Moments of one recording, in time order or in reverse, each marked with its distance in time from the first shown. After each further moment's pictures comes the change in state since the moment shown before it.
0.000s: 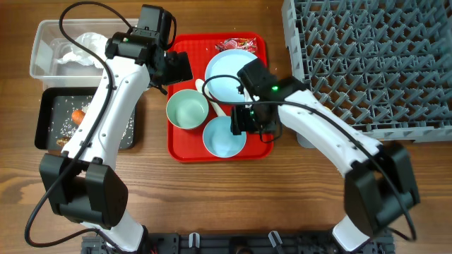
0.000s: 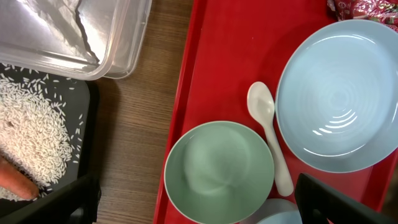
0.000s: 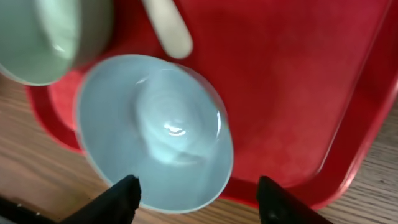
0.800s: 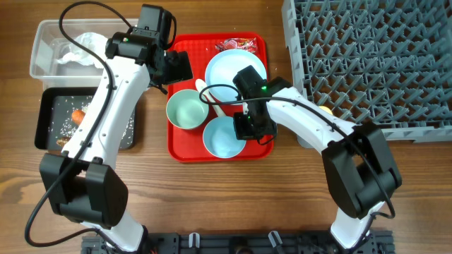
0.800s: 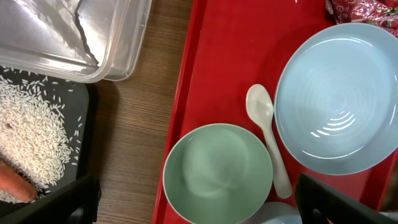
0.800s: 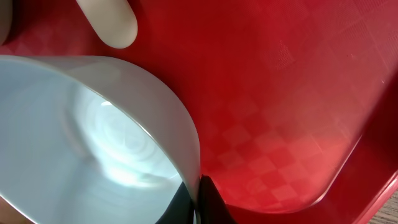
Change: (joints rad) left arm 0.000 0.001 0.000 0.008 0.000 -0.003; right arm -0.001 0.122 -0.005 0.003 0.010 -0.031
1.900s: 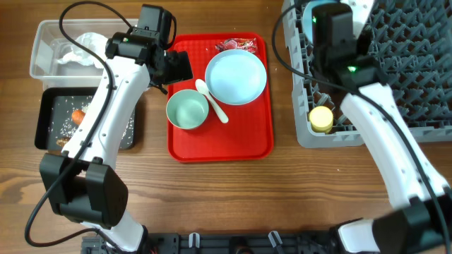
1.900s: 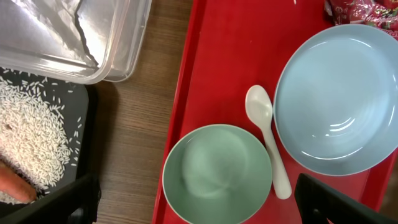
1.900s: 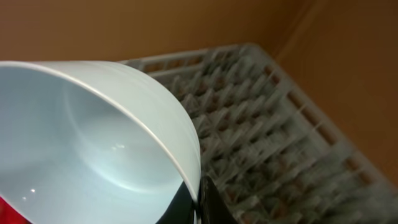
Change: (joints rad) left arm 0.000 0.000 0.000 0.003 0.000 0.000; right arm -0.284 -0.309 0.143 0.409 1.035 -0.264
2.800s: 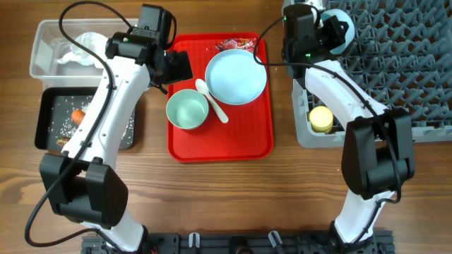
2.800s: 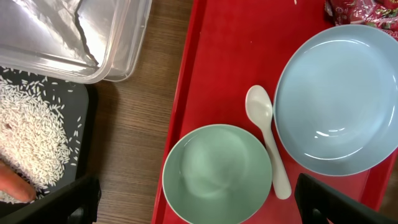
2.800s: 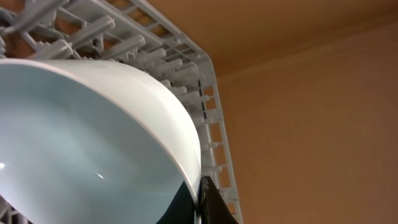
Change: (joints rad) left arm 0.000 0.000 0.000 0.000 0.000 -0.004; right arm -0.005 0.371 0.000 0.412 0.331 -0.780
